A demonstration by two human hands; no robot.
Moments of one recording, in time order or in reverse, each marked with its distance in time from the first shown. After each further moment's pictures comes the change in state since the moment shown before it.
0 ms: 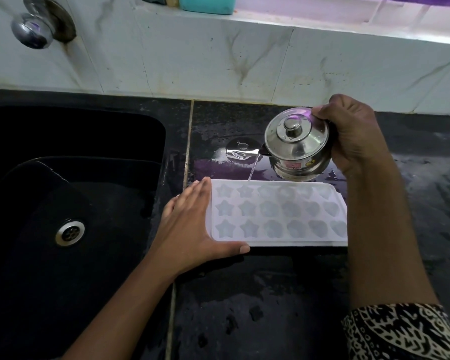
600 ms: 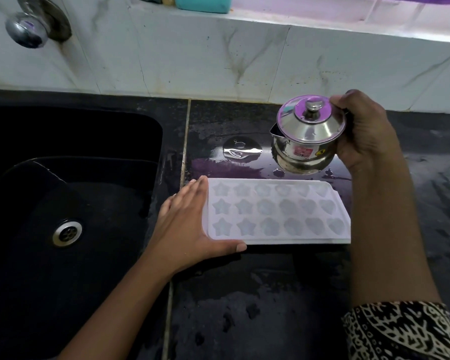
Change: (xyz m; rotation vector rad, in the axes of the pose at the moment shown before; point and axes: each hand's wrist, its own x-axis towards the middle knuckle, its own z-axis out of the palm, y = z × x) left_hand -0.001 -0.001 0.001 -0.012 0.002 -0.006; right_hand 0.001 -0.005 -0.011 0.218 0.145 0.074
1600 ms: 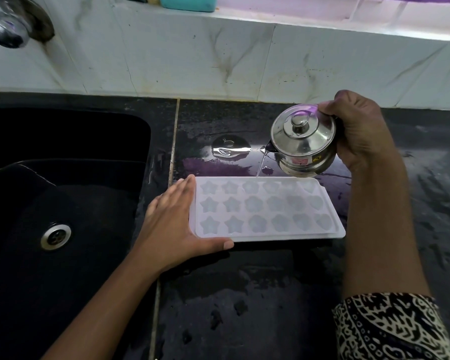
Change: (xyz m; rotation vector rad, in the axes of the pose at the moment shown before) left_hand 0.001 -0.001 0.002 0.012 0.029 0.012; right_hand -0.003 -0.008 -0.019 -0.193 -0.131 -0.080
